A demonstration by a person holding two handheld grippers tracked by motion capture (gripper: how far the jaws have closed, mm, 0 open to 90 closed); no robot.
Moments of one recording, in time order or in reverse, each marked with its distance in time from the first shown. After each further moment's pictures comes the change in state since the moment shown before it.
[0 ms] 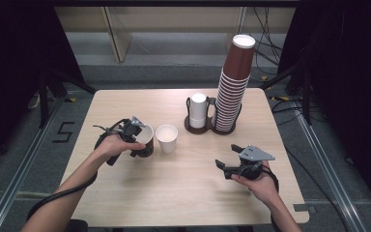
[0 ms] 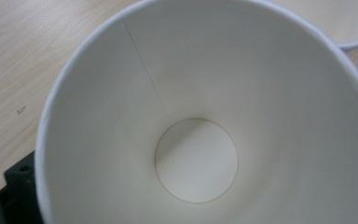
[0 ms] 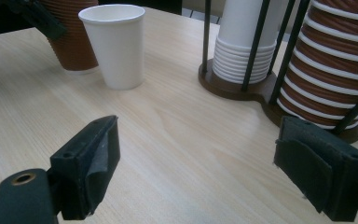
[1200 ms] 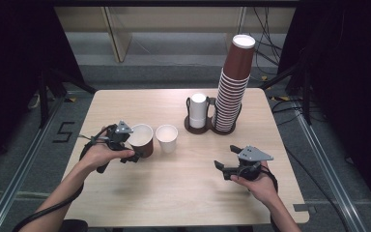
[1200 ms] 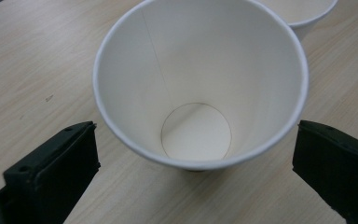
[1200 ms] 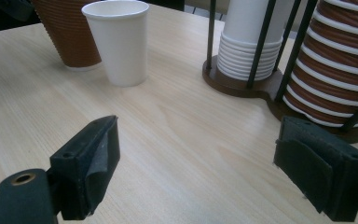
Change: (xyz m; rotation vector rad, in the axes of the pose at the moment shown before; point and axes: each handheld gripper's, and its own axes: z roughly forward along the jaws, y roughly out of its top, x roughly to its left) left arm -0.002 -0.031 -0.040 -0.109 0.016 0.009; right arm 0.003 -0.001 0.000 0.027 0.008 0.007
